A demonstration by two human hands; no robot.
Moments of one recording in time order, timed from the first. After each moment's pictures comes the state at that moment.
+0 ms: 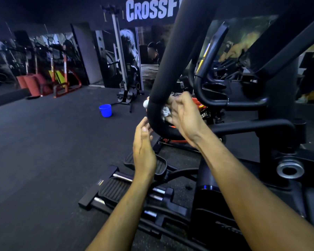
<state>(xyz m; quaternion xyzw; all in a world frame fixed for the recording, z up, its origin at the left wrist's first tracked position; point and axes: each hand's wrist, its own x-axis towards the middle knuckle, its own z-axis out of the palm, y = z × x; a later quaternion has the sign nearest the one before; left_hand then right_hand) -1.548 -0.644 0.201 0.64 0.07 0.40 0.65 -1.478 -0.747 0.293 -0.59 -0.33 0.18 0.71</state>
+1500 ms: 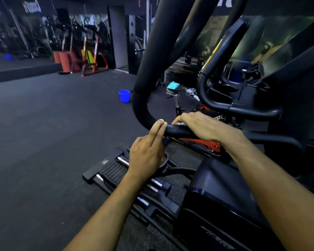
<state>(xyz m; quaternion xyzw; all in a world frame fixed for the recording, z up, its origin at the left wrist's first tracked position) -1.528 -0.683 0.154 0.86 0.05 0.50 0.02 -1.399 -0.831 0.287 -0.84 -0.53 0.01 0.11</state>
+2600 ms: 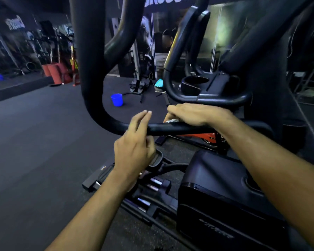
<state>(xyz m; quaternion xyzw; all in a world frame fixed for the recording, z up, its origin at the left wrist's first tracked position) -1.519 -0.750 0.214 0.88 0.07 0.46 0.06 -1.362 -0.889 0.307 -0.85 -0.48 0.13 0.18</state>
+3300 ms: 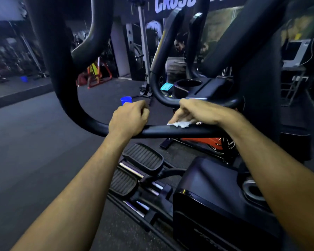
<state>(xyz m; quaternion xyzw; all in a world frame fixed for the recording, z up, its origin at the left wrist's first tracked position) -1.428 -0.751 0.264 0.93 0.21 0.29 0.04 -1.315 -0.951 0.302 -0.80 -0.46 0.22 0.31</state>
